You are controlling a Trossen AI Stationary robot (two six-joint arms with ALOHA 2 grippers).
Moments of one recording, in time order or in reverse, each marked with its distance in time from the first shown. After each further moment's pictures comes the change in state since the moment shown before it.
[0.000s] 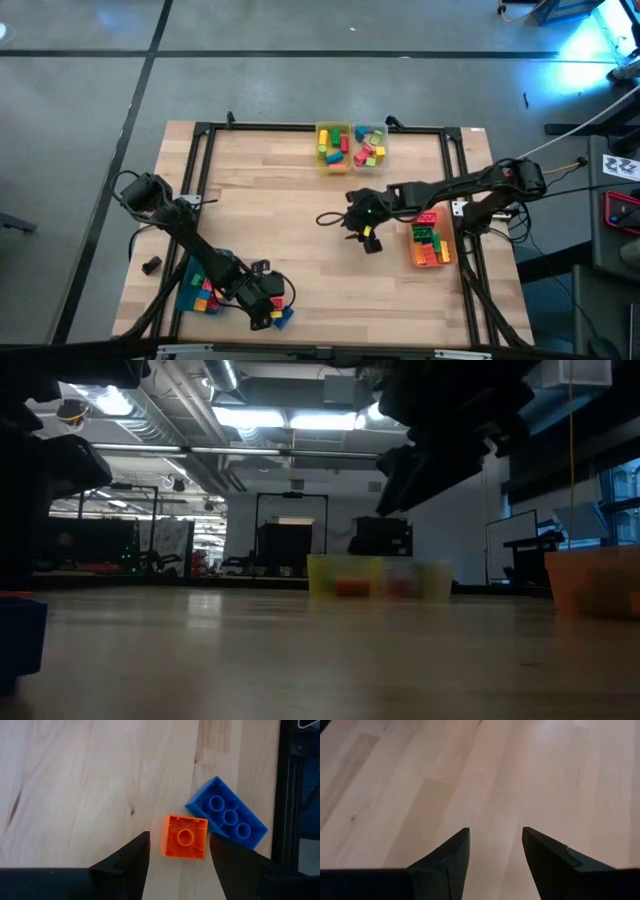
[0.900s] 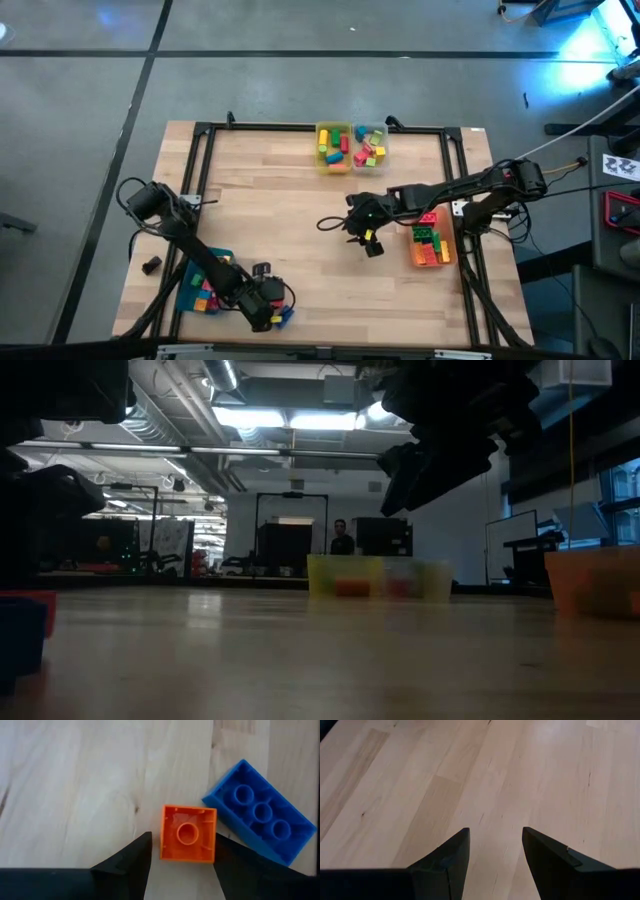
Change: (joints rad) left arm -0.033 0.089 0.000 0.031 -0.072 0.015; right arm 0.030 0.000 0.000 -0.008 0.000 0.001
